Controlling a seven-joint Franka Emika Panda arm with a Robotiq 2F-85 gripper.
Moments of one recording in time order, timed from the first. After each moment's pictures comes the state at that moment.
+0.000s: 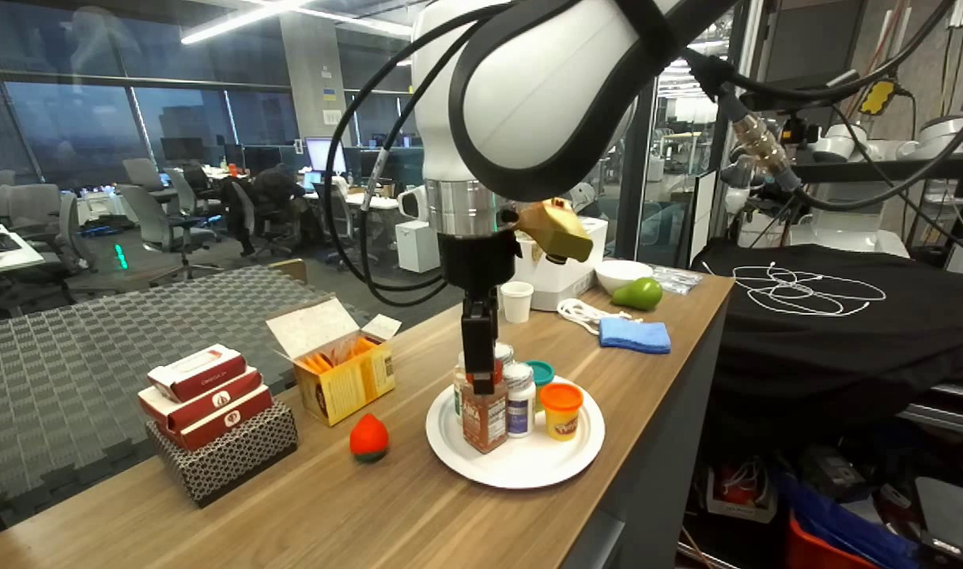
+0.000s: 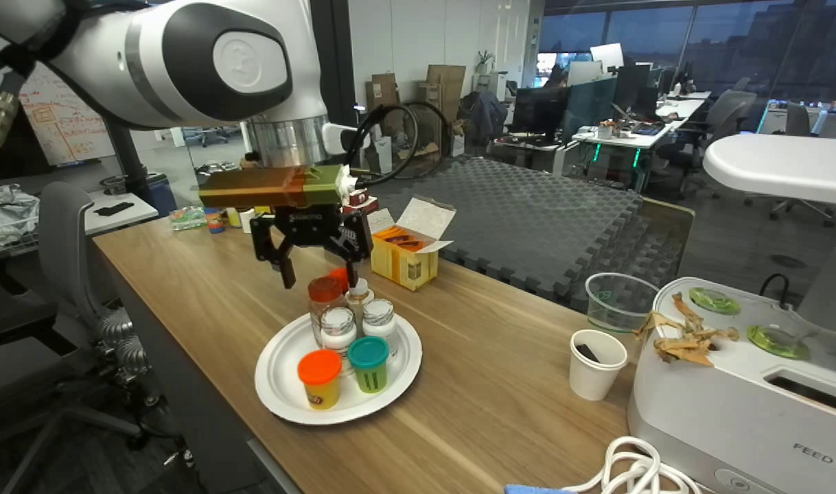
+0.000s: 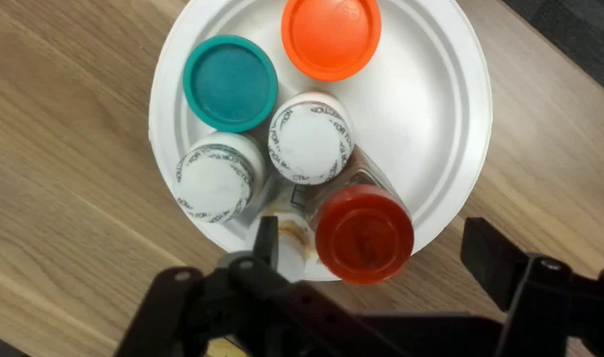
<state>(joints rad) 0.06 0.42 0.10 -1.84 -0.19 2.27 -0.38</state>
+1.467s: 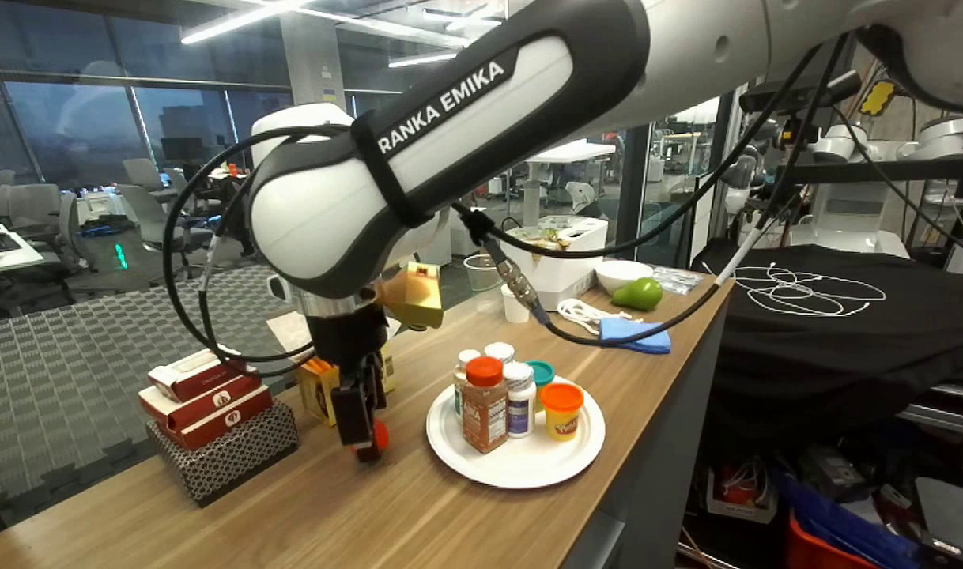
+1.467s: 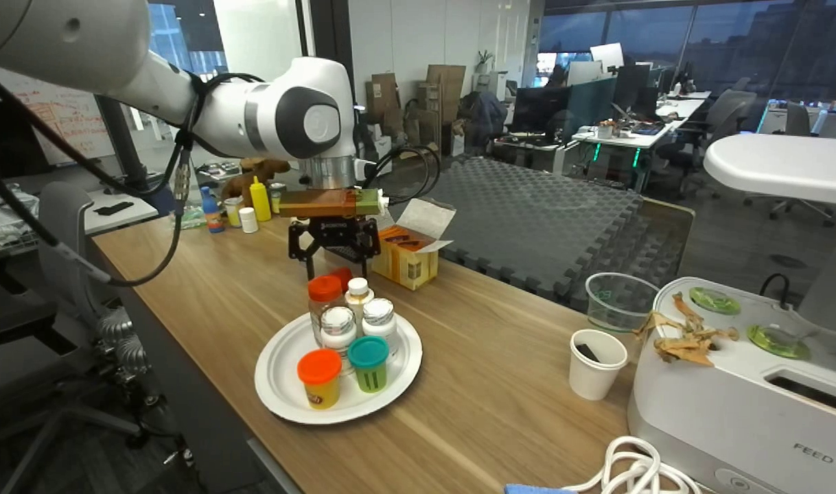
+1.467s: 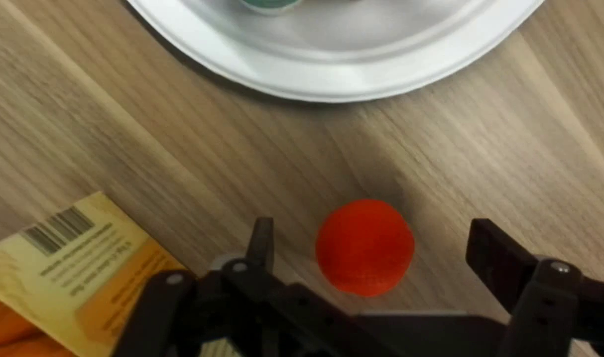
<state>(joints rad) 0.15 0.95 0.16 -1.12 -0.21 1.99 -0.50</state>
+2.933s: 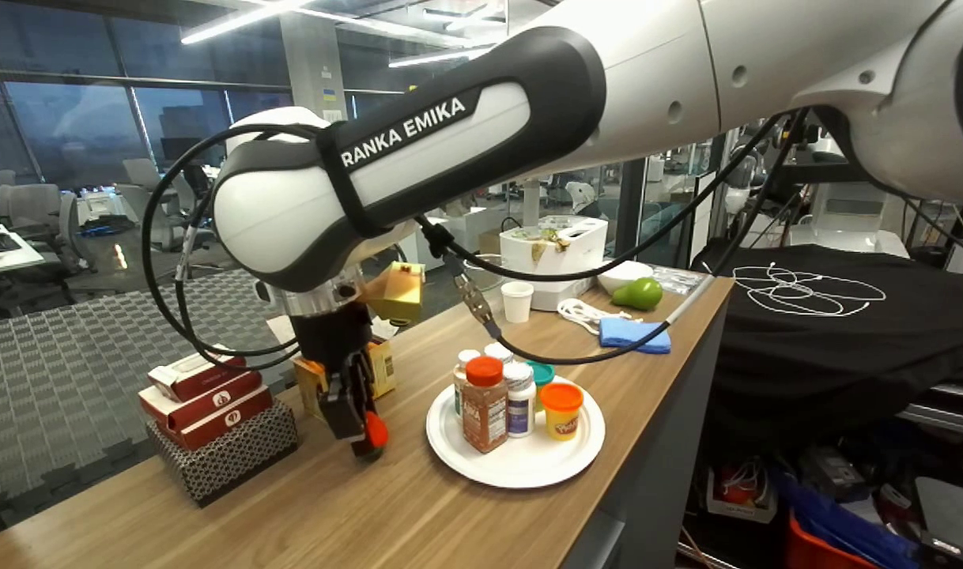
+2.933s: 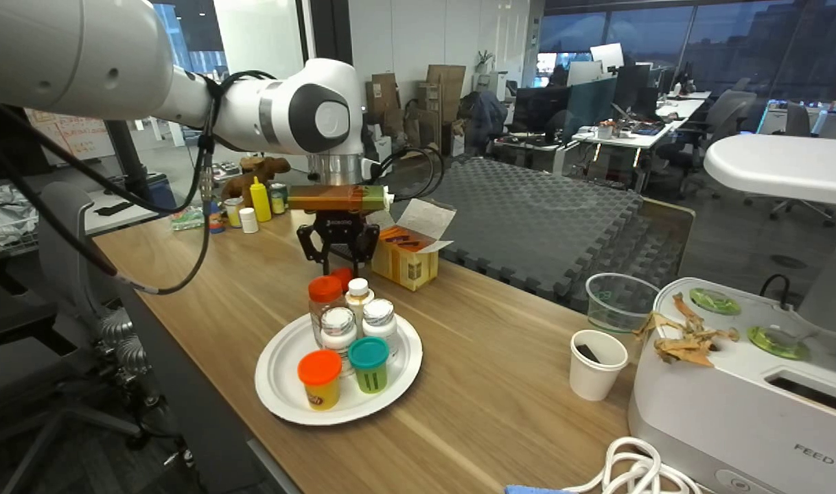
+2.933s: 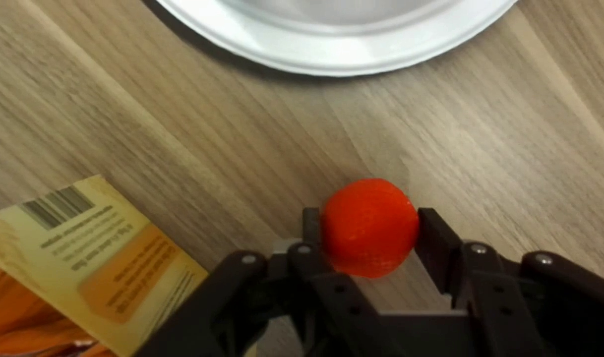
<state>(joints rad) 0.18 1.10 0.15 -0.83 -0.20 1.81 -0.50</state>
